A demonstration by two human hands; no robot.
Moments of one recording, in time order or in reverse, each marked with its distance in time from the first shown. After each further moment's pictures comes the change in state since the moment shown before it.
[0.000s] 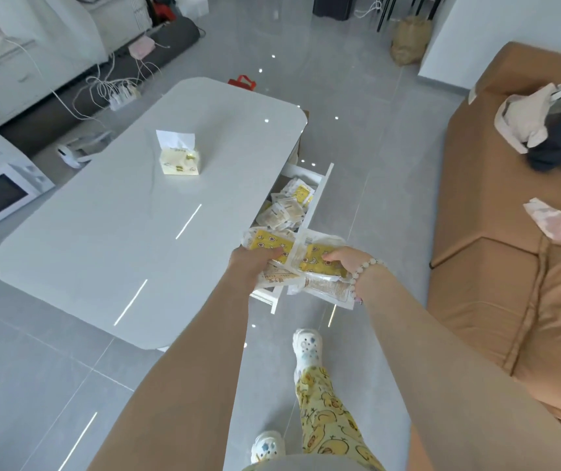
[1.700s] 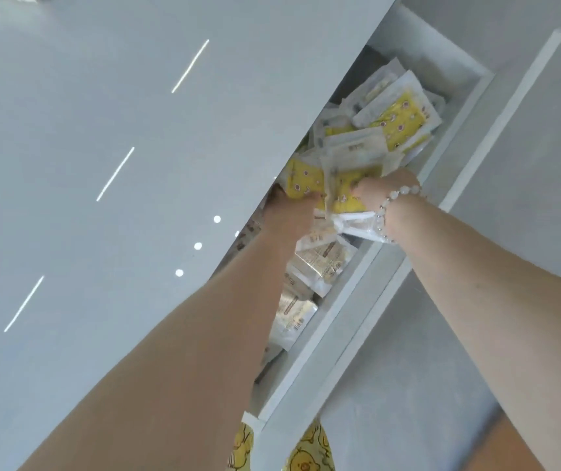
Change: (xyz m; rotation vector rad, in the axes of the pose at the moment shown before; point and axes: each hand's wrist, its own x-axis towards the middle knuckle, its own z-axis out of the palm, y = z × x) left_hand 0.583 -0.020 0.120 0.271 0.183 -0.216; right_hand 0.631 -0.087 0.024 -0.170 0.129 0.160
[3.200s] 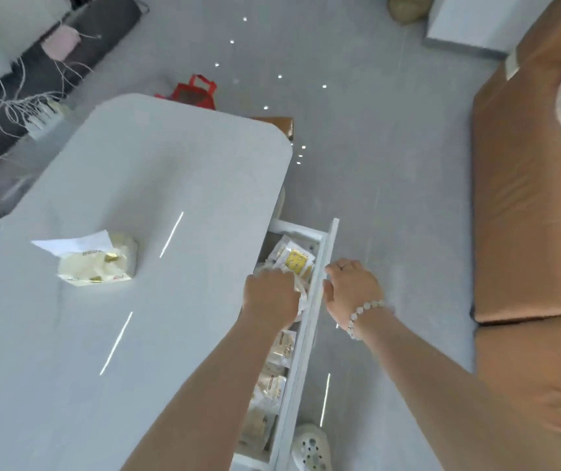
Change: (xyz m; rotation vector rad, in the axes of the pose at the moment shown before) left_hand -0.270 0.168 -0.049 1.526 0.033 0.814; right_hand -0.235 0.000 -0.195 -0.589 0.305 -0.527
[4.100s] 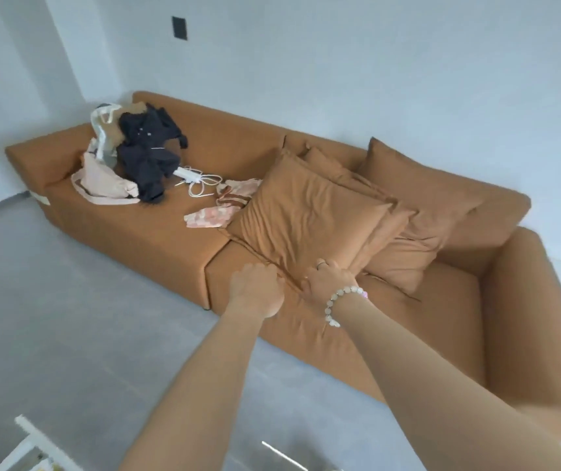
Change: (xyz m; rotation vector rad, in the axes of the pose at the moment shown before) left_hand -0.316 0.359 -0.071 0.366 0.204 1.241; right_hand -0.498 0.129 -0.057 0.255 0.297 1.275
